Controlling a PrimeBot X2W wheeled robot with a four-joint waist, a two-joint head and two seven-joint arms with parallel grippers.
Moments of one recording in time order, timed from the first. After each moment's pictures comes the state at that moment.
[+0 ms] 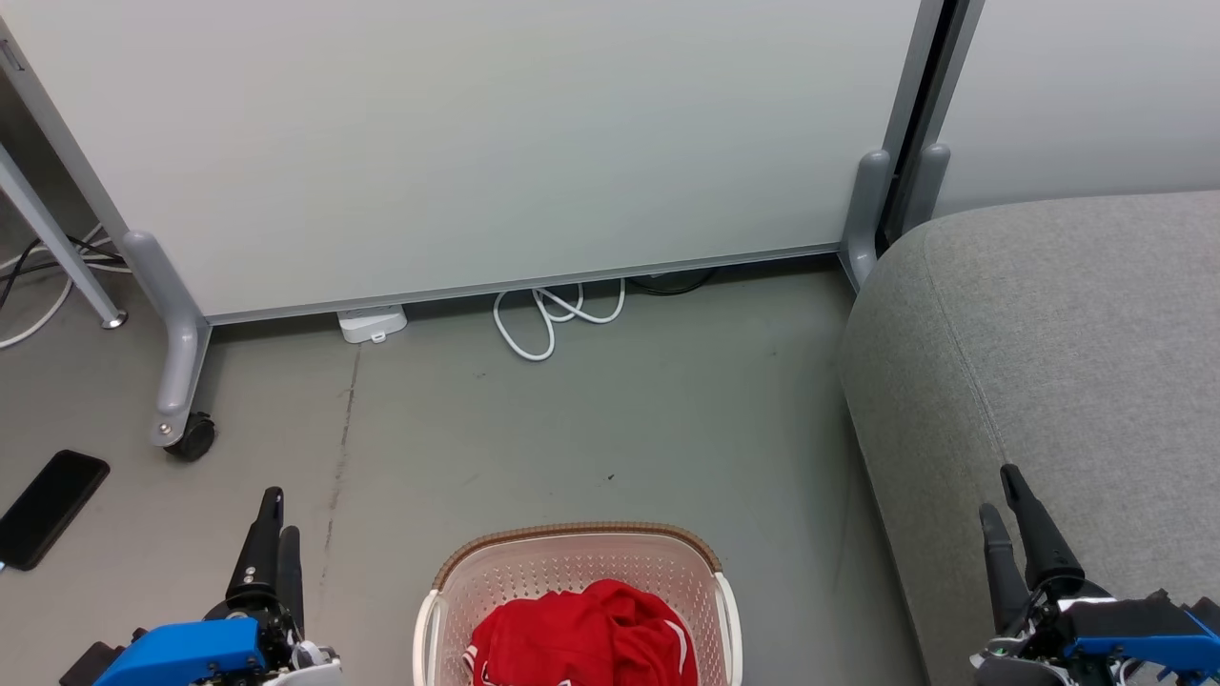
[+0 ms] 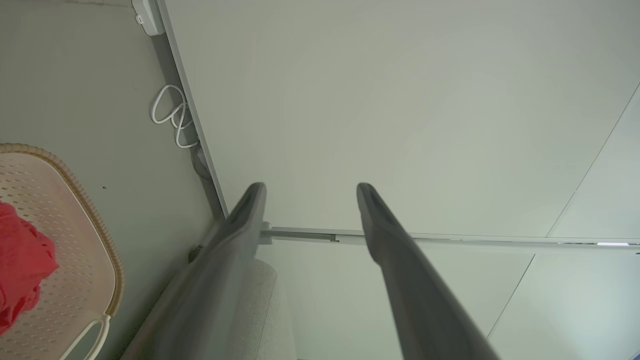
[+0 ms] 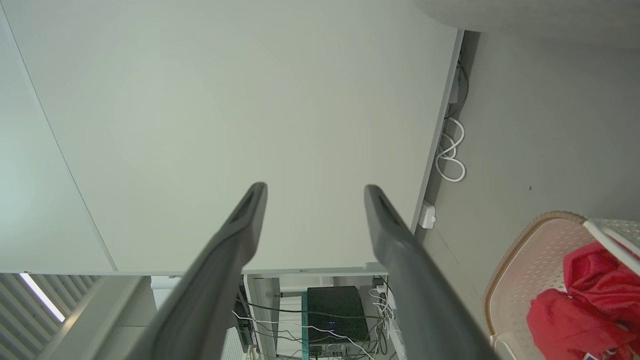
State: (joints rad) left arm -0.04 0.03 0.10 0.29 -1.60 -0.13 0.08; right arm -0.06 -0.04 -0.09 0.29 1.59 0.13 0.08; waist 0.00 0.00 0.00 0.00
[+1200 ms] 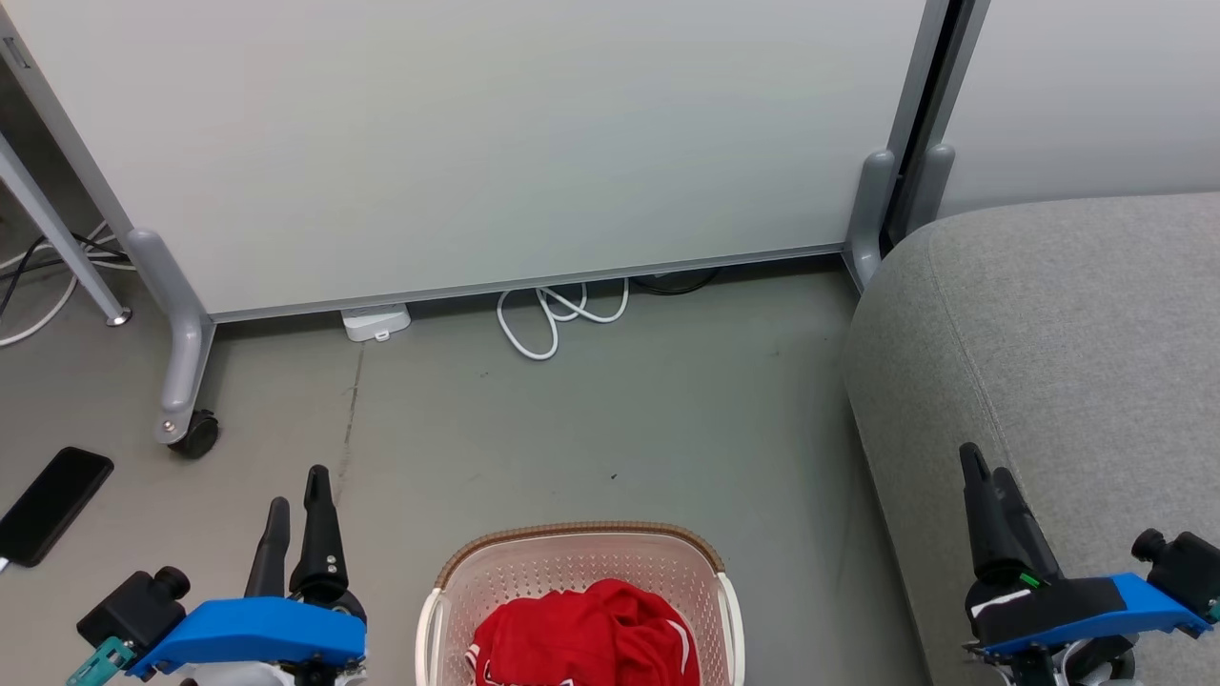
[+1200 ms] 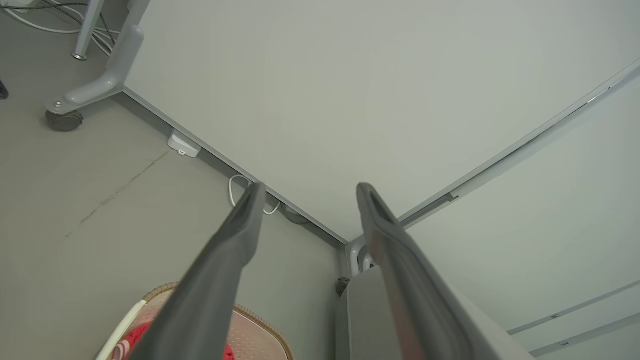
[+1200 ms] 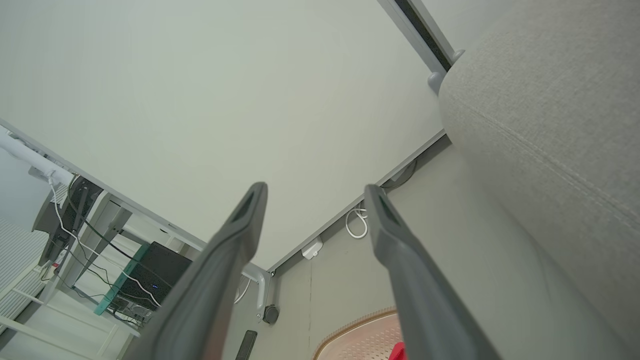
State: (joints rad) left arm -0.02 0.05 0.00 0.22 -0.87 -0.07 -0.07; right arm -0.06 -0.04 -0.04 0.23 0.85 0.13 -0.07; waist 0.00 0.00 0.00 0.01
